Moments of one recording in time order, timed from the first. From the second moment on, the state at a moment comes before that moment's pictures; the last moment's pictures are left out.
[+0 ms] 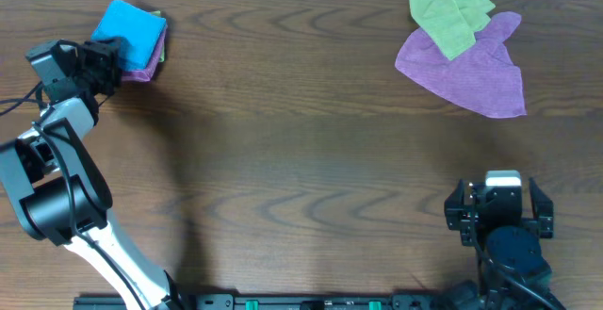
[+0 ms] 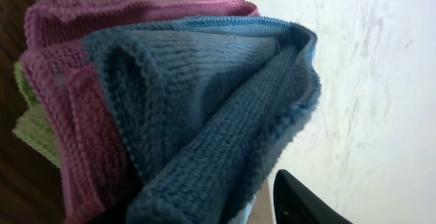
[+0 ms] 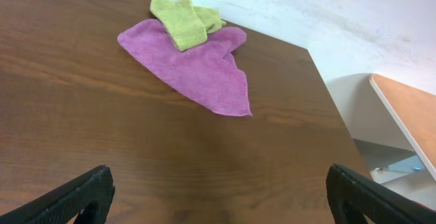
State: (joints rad) left arm 0.46 2.11 1.27 0.26 0.58 -1.11; right arm 0.43 0.31 0.63 -0.81 0.64 -0.12
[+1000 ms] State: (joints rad) left arm 0.39 1.45 1.27 -0.50 0.89 -0.23; right arm 0.43 0.31 0.63 -0.81 0.64 -0.12
